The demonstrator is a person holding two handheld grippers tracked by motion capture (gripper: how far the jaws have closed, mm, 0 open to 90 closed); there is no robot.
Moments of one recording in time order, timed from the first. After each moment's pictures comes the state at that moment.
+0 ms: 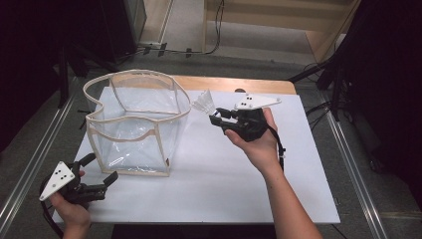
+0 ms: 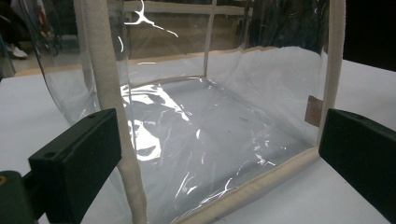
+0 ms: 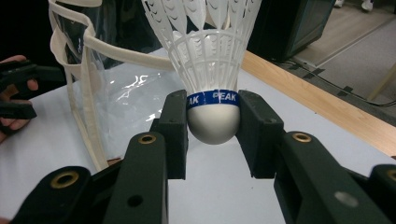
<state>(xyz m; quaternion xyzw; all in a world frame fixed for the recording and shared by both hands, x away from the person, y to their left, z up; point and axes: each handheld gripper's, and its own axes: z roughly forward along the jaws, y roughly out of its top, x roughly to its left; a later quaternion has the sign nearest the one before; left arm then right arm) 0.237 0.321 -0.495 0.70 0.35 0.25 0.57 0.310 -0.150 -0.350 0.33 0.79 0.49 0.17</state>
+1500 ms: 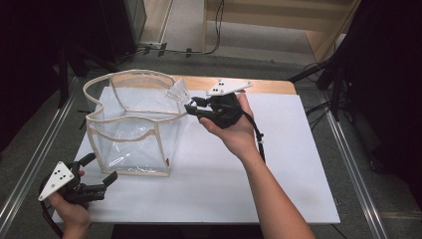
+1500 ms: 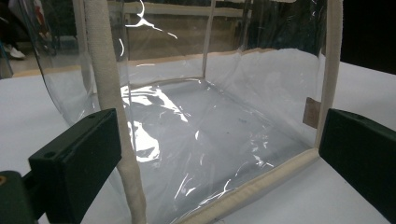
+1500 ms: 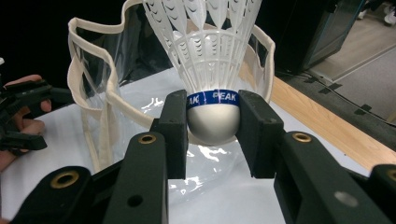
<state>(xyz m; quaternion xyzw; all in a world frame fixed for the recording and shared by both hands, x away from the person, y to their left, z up) 0.237 0.321 -0.495 0.69 0.35 0.25 0.58 0.336 -0.096 -0.329 0.29 0.80 0.50 0.16</state>
